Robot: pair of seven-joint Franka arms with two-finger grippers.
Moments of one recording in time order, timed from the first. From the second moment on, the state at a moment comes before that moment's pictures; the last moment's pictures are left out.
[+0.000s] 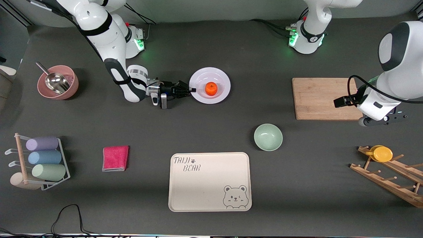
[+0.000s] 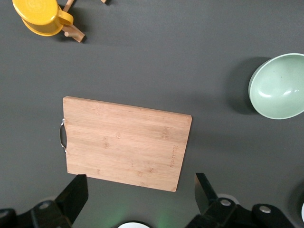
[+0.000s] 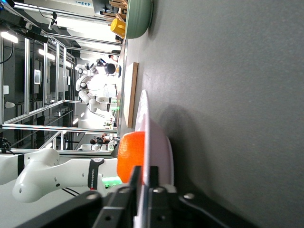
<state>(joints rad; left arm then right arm) -0.23 0.07 0.15 -1.79 0.04 1.64 -0.22 0.41 0.55 0.05 -2.51 2.03 1.87 -1.62</state>
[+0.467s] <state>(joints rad) -0.23 0.11 0.16 -1.74 0.05 1.64 -0.22 0.37 0.55 0.05 -2.49 2.02 1.87 -1.57</state>
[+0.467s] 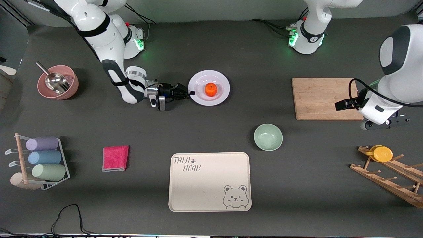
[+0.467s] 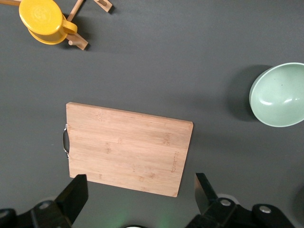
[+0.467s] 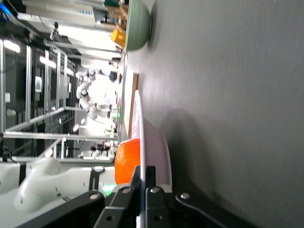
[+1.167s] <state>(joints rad) -0.23 0.15 0.16 -1.72 0.07 1.64 -0.22 0.29 0.43 0.04 -2.27 1.83 1.89 -1.11</state>
